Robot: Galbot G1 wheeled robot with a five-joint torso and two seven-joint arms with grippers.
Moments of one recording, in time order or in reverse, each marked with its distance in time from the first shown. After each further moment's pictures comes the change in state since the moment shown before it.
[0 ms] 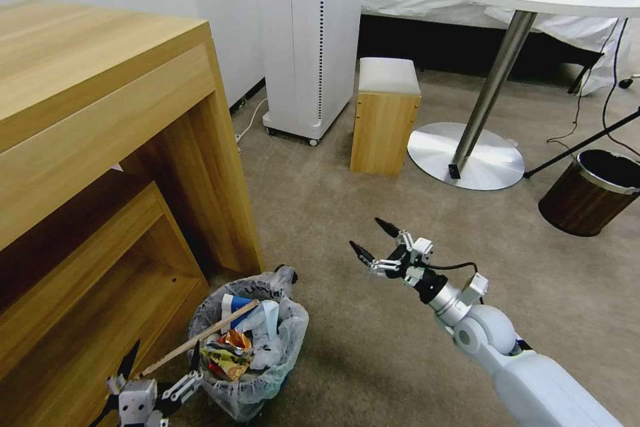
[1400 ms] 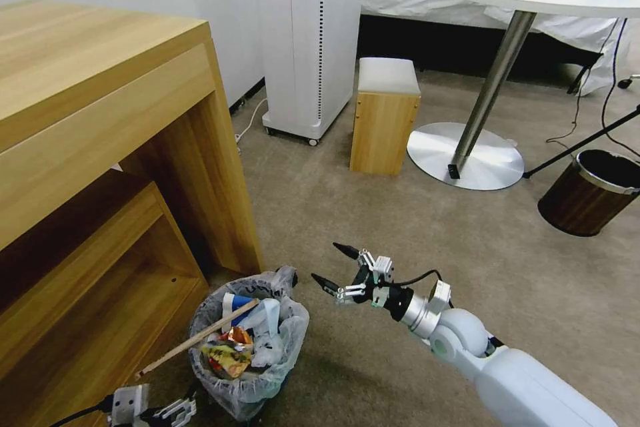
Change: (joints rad) left arm 0.216 0.602 -0.008 -0.176 -0.718 0.465 -0.429; right arm 0.161 -0.079 -0.322 -0.008 0.086 -0.037 -0.048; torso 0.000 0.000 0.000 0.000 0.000
